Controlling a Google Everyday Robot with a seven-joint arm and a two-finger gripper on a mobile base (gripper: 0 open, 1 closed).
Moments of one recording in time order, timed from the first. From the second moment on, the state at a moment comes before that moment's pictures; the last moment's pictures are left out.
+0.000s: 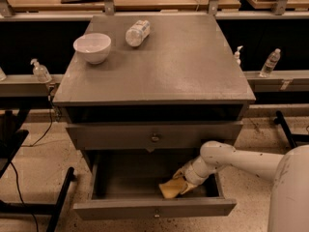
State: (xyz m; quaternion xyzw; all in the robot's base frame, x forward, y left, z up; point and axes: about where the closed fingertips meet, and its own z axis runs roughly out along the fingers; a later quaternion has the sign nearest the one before) arm 0.535 -0.119 0.365 -0.82 0.52 0.12 0.20
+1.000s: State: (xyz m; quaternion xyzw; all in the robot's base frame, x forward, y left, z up) arm 0.519 -0.119 0.501 -0.75 0.47 0.12 0.45
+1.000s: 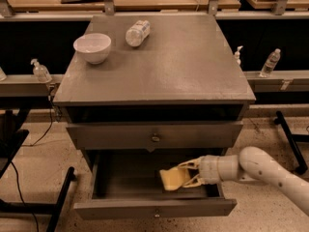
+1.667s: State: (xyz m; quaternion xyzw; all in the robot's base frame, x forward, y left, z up) arm 0.454 -0.235 0.571 -0.67 0.53 0.07 0.52
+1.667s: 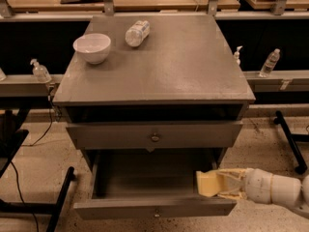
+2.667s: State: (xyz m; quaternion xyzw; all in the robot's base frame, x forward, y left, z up) arm 0.455 -0.247 0.820 -0.72 0.55 0.02 0.41
